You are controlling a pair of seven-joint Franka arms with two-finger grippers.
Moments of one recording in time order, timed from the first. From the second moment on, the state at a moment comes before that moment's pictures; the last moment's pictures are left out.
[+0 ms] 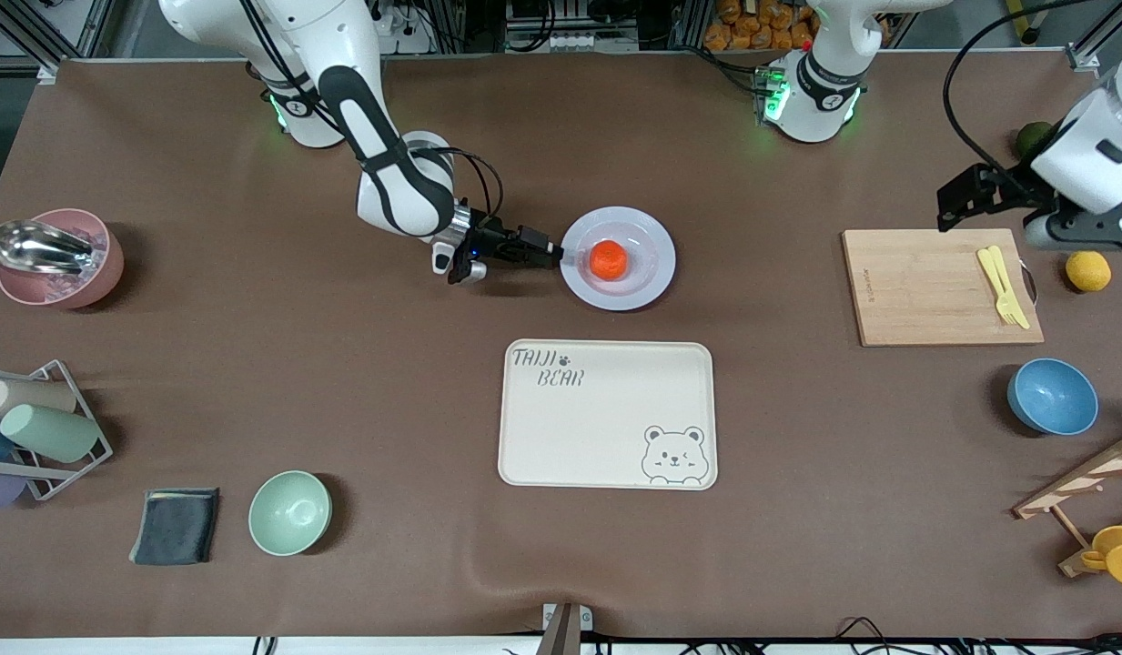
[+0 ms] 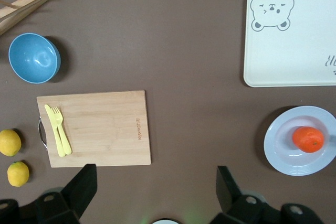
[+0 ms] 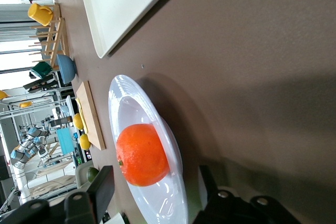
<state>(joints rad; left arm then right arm) 0.01 -0.02 -0.12 -1.55 0.01 1.48 -0.06 0.71 0.45 0.07 -2.27 2.19 2.41 -1.02</state>
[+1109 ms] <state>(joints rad) 0.00 -0.01 -0.13 -1.56 0.01 1.48 -0.06 0.74 0.53 0.07 -2.21 2.27 2.41 -1.07</state>
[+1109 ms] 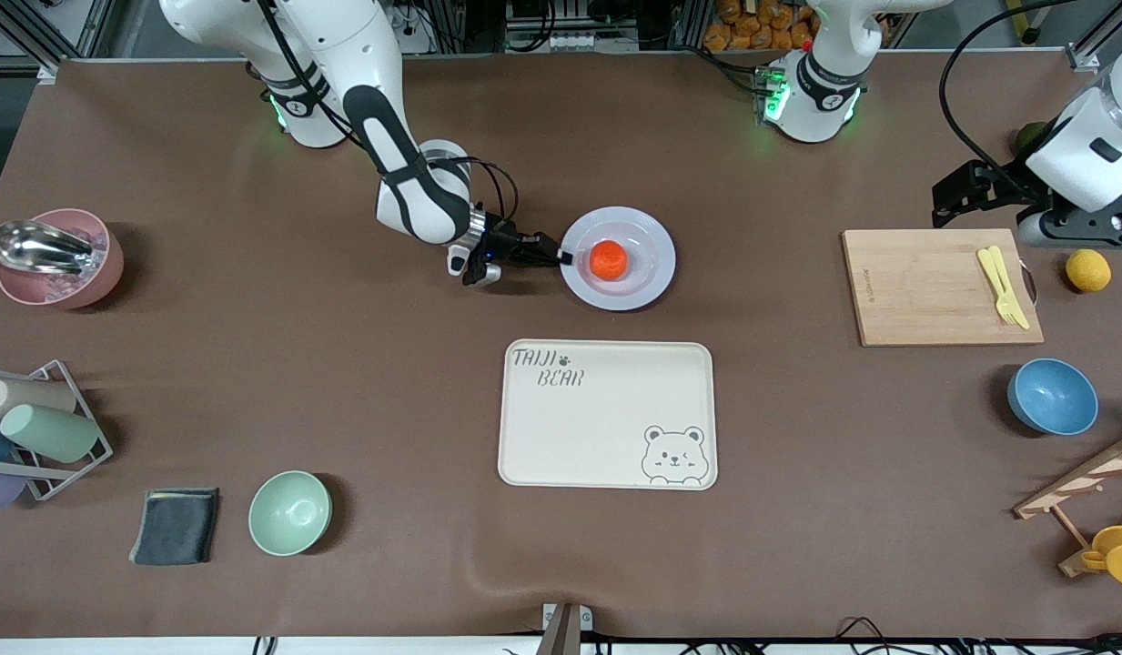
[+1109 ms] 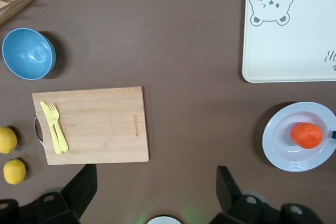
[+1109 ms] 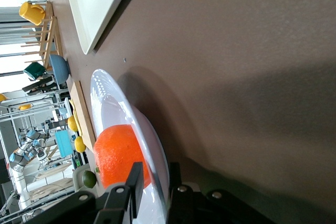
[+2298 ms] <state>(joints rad) 0.01 0.00 -0.12 -1.56 -0.01 1.48 -0.06 0.77 0.53 0.07 -2.19 2.36 2.34 -1.06</state>
